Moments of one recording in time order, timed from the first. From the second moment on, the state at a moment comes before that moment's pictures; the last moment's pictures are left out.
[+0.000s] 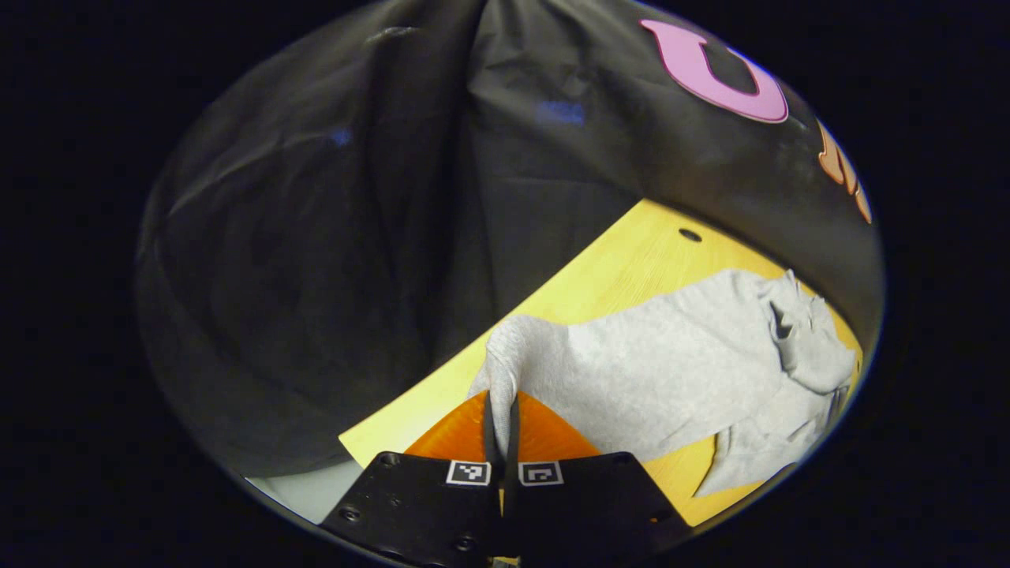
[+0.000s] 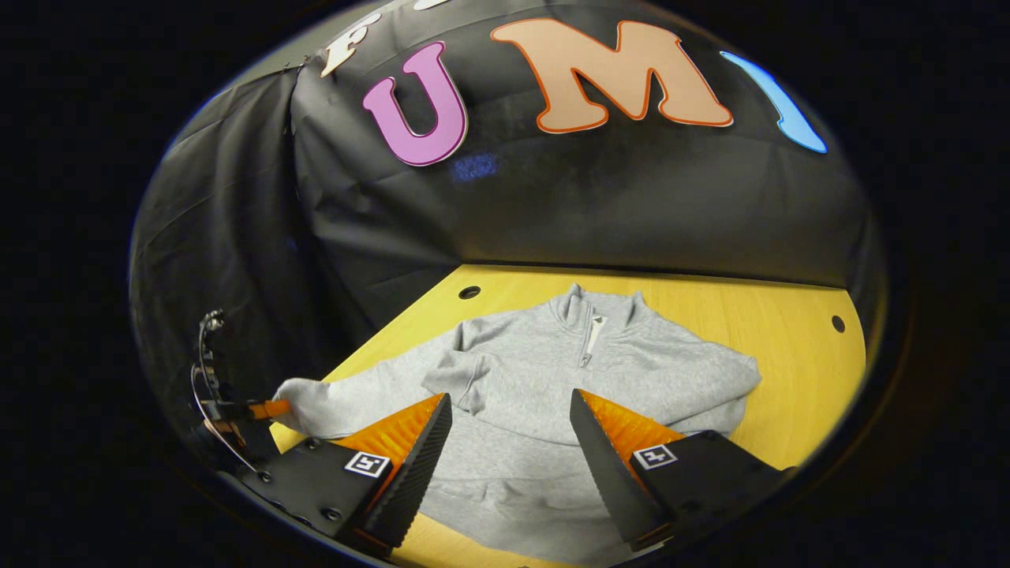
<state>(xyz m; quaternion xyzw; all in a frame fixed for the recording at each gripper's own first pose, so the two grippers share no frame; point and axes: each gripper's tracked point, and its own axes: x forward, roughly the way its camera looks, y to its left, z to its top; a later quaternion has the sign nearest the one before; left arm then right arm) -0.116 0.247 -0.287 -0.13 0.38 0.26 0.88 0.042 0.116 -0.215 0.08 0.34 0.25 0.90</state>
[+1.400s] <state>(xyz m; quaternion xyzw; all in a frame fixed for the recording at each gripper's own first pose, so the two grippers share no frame) 0.121 -0.035 -0.080 -0.07 0.21 -0.06 0.97 -0.021 -0.026 -0.206 0.10 0.34 0.14 0.93</state>
